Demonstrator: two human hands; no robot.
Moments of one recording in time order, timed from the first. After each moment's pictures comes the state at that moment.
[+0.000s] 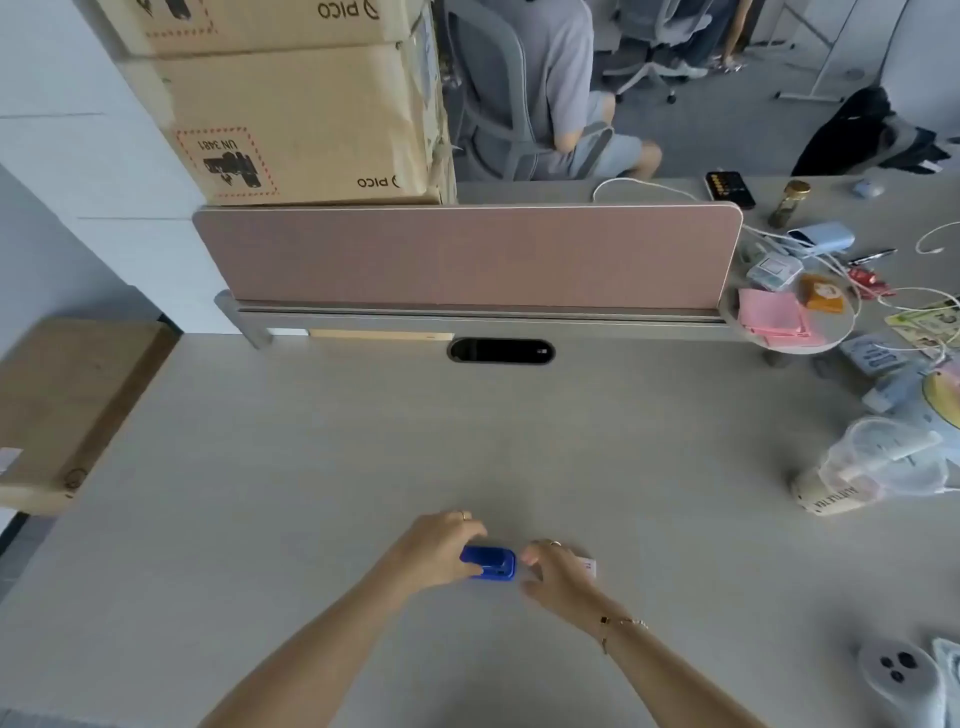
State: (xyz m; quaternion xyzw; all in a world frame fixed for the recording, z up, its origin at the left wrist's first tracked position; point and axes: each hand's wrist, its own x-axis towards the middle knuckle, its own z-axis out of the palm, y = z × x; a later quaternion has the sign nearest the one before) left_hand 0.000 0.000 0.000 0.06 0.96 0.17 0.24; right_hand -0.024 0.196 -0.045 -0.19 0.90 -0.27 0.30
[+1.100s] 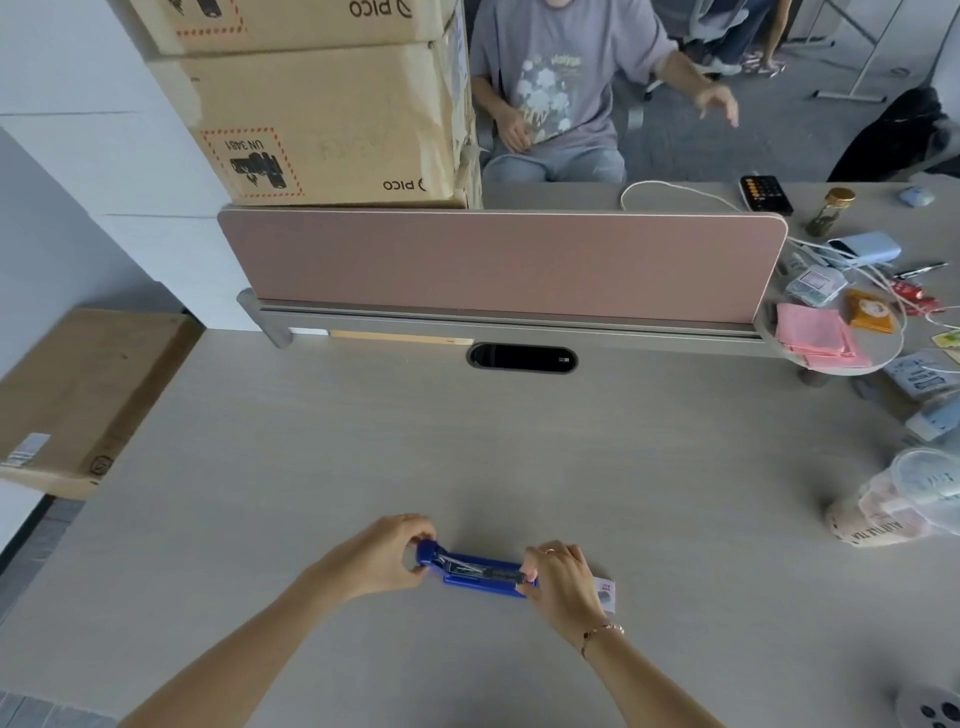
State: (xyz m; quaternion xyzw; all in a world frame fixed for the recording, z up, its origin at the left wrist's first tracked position) left_hand 0.024 -0.084 0.004 0.01 0.93 0.32 0.18; right_hand -0.032 0.172 -0.064 -0.26 0.92 -0.25 0.18
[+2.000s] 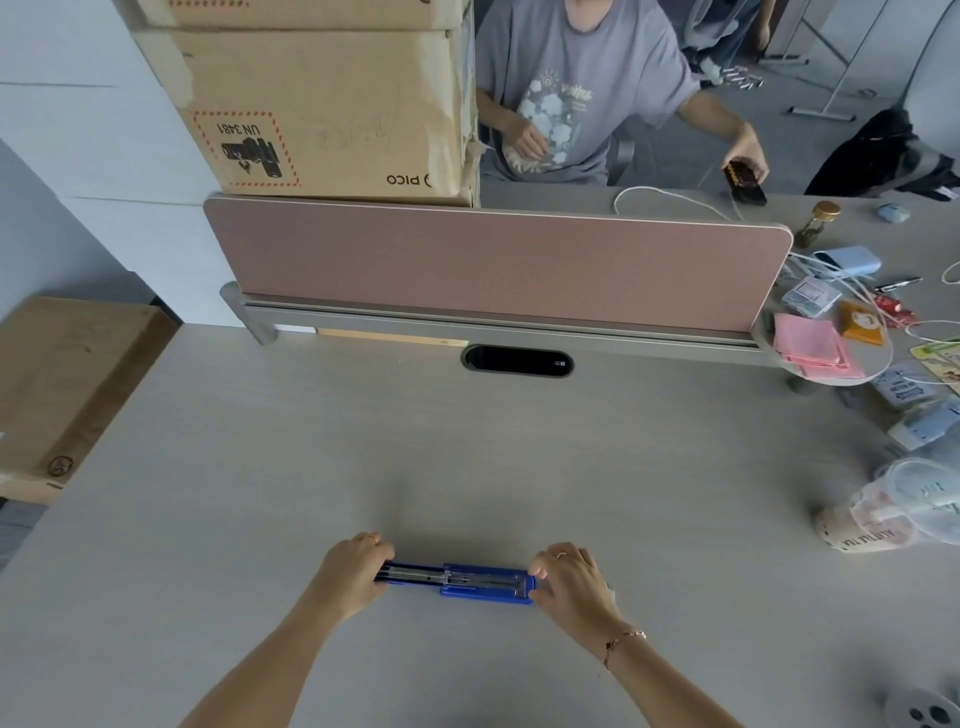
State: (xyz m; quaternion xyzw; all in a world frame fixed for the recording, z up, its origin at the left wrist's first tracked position) left_hand 0.043 -0.122 -0.069 -0.04 0.98 0.06 0.20; right_hand -0.041 0.183 -0.063 -0.25 0.92 -0.21 0.20
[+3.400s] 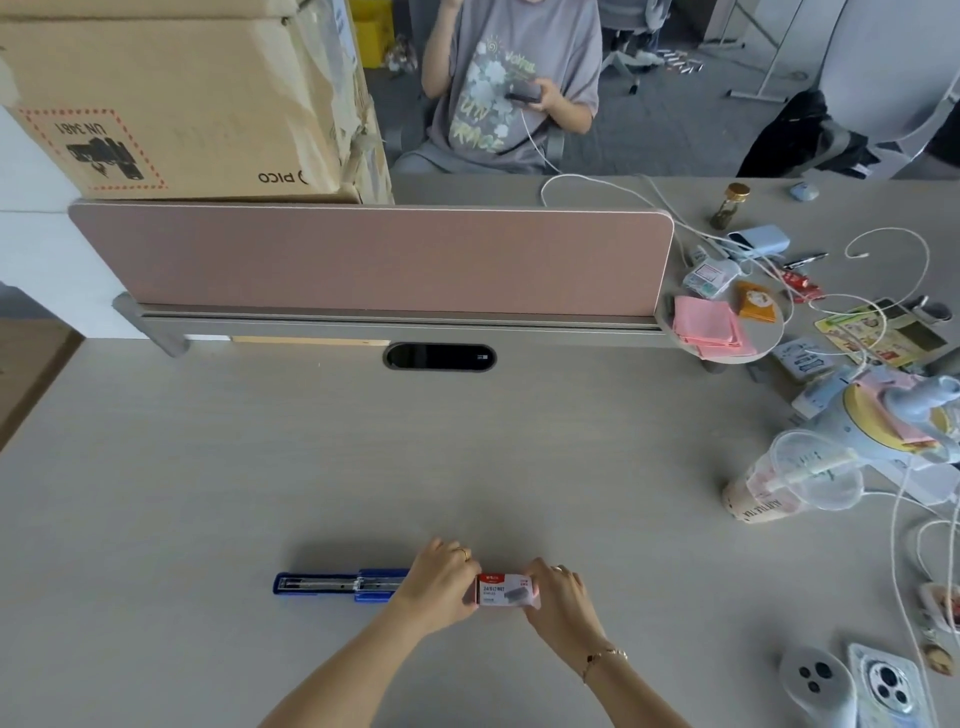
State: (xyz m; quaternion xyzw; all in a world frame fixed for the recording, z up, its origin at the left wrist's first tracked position) left_hand -0.029 0.080 -0.066 0.18 0.97 0.05 0.16; right_hand -0.044 0.270 -0.066 -0.14 0.94 -0.23 0.23
